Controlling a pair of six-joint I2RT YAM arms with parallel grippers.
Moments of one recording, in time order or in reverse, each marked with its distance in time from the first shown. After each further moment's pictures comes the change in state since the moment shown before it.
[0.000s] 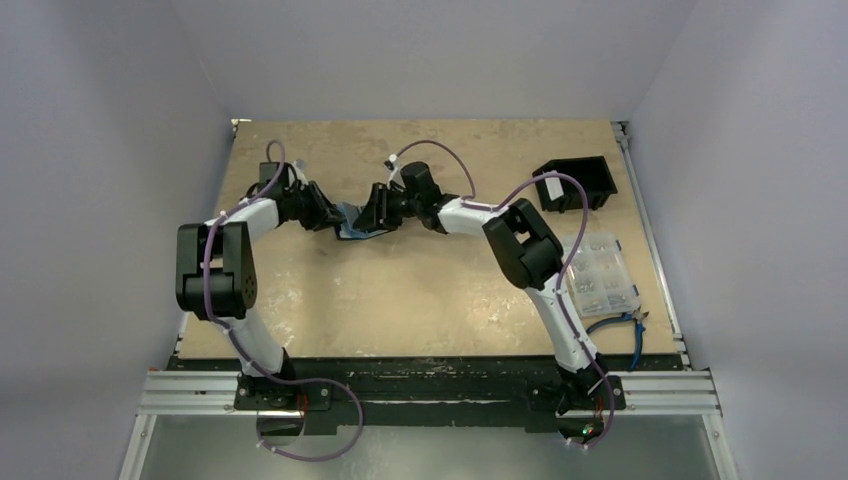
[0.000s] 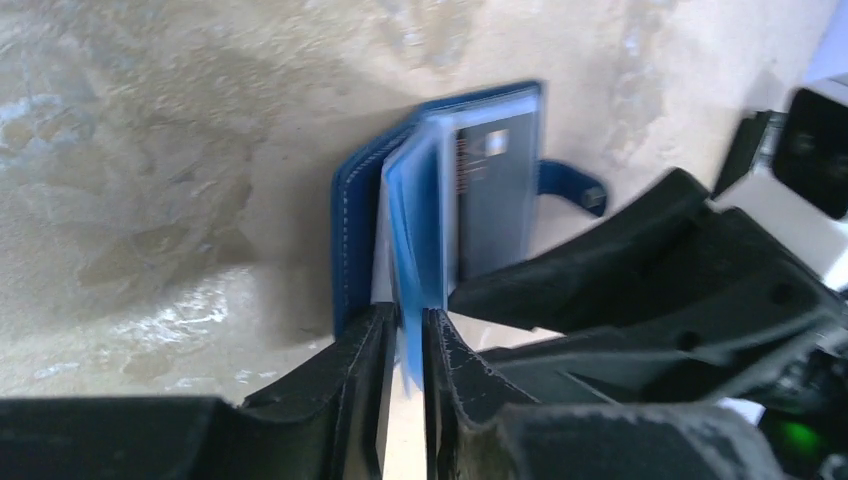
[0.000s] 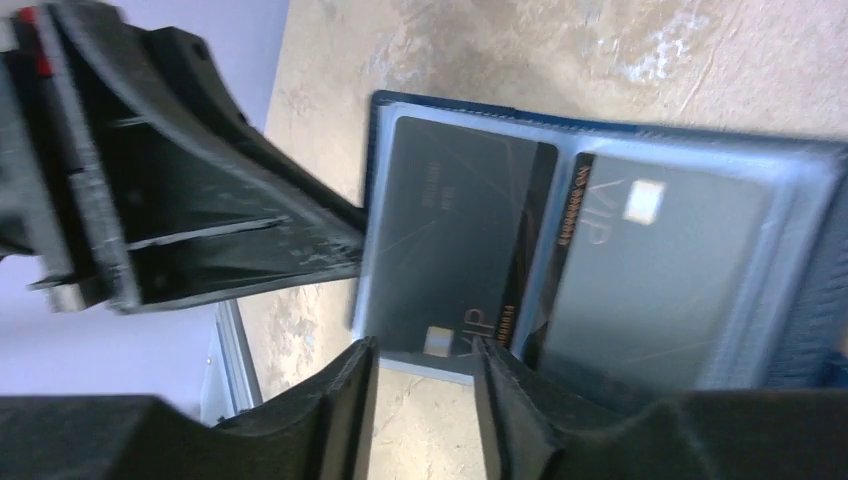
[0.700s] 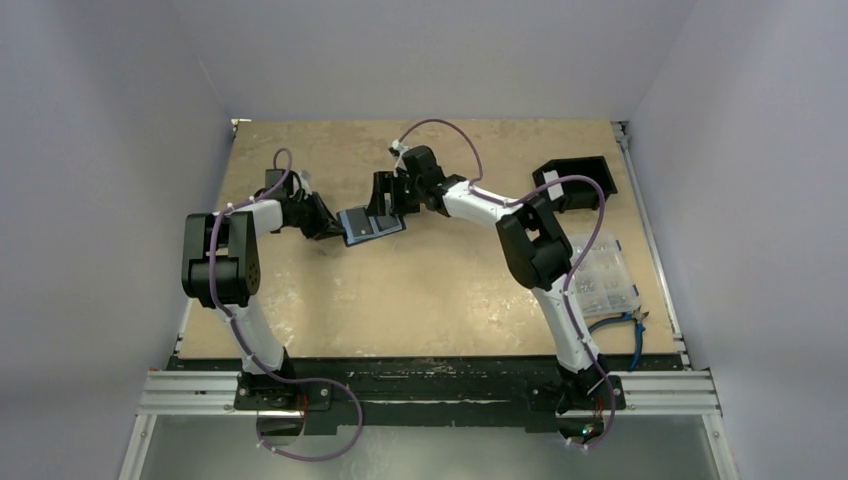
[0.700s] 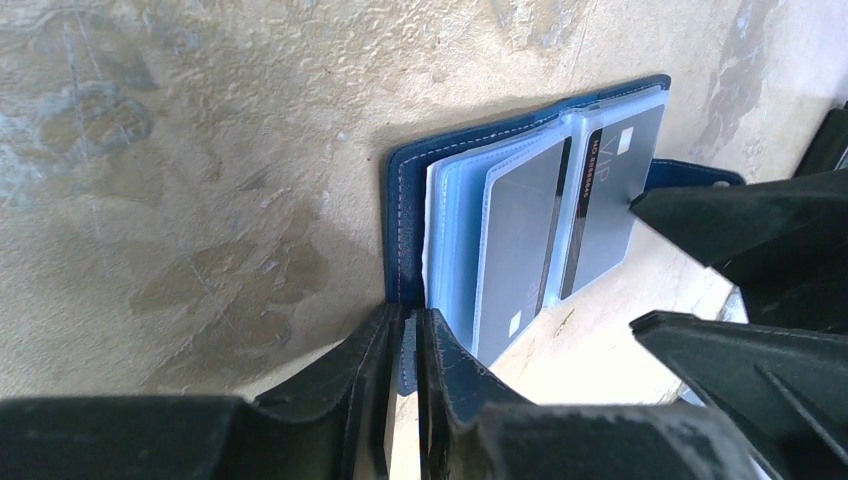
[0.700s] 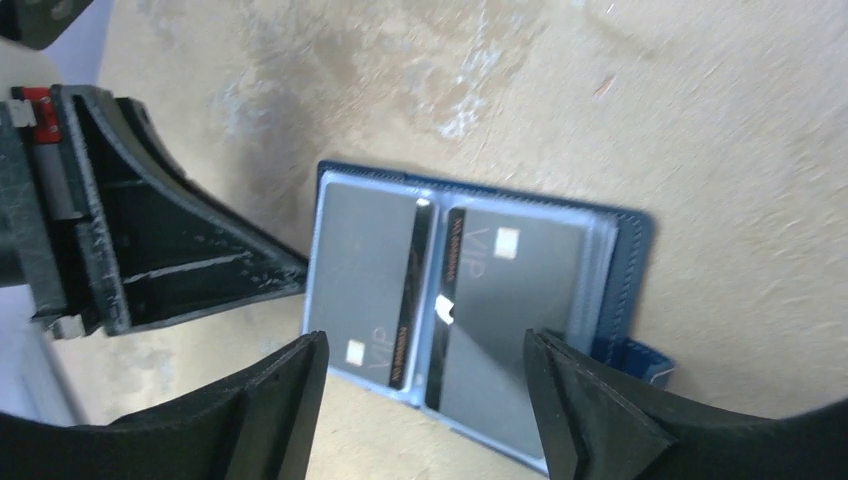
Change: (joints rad) left arm 0.001 0.117 -0.003 -0.010 -0.031 0.054; right arm -0.030 -0.060 0.100 -0.337 0.231 -0.259
